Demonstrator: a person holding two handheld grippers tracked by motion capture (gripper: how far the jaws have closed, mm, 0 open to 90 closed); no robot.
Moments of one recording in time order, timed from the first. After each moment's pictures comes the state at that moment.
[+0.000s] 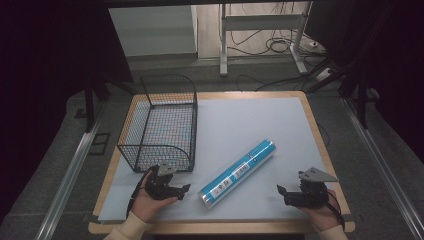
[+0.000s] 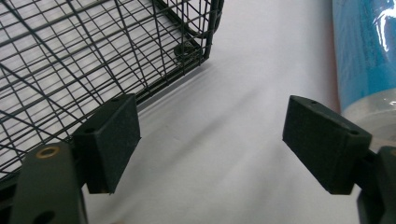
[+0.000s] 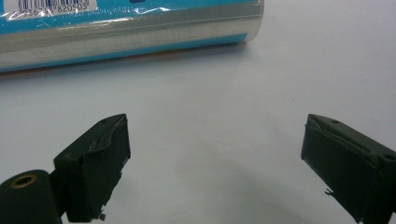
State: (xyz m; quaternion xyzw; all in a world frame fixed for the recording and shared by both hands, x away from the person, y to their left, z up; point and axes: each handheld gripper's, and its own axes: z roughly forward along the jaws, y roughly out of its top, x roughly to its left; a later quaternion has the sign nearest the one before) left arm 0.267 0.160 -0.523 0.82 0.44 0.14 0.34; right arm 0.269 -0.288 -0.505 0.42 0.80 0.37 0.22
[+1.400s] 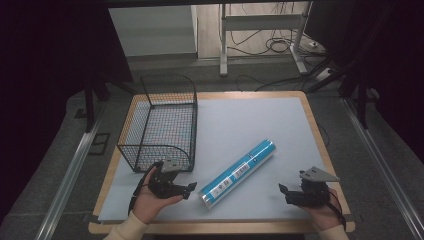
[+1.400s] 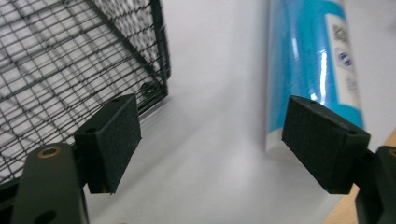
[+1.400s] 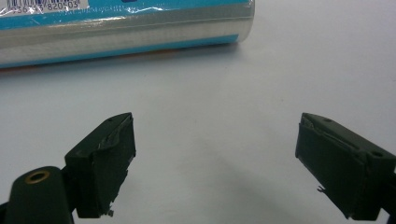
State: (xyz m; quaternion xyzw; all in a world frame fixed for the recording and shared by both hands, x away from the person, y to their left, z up) left arm 0.258 0.136 -0.478 0.83 0.42 0.12 0.35; right arm 0.269 -0.290 -0.503 0.42 0.80 0.36 0.24
